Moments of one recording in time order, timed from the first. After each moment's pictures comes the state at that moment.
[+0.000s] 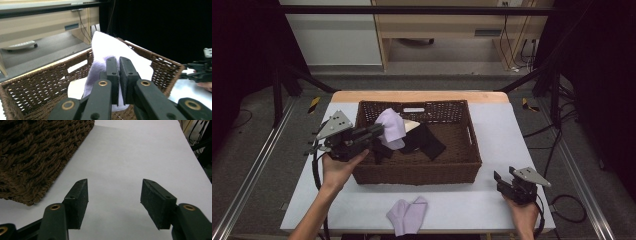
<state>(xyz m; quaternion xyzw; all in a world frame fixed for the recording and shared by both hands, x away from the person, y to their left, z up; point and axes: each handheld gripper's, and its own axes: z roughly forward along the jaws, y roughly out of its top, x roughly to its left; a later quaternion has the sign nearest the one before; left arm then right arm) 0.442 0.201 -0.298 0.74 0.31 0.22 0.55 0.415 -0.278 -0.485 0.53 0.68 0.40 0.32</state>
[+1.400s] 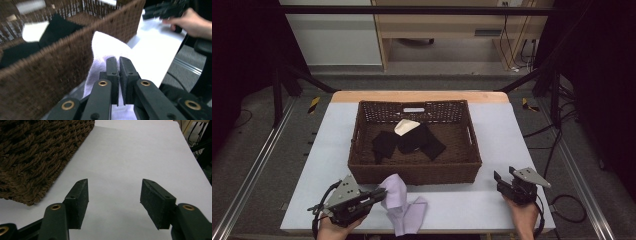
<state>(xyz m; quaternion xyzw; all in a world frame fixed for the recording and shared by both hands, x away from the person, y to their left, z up) 0.357 0.200 -0.400 0.82 0.29 0.13 0.48 0.415 -0.277 -0.485 0.53 0.68 0.40 0.32</state>
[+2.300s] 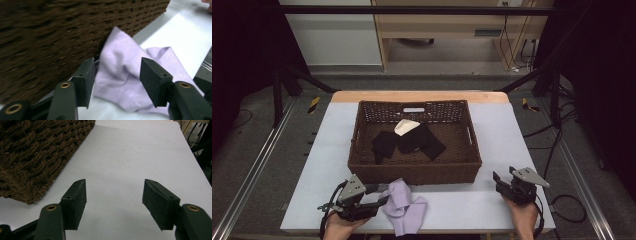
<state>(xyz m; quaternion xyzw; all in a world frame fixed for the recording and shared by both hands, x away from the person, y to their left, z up) 0.377 0.212 -0.441 0.81 0.36 0.14 0.44 0.415 -0.276 -0.485 0.52 0.68 0.40 0.32</state>
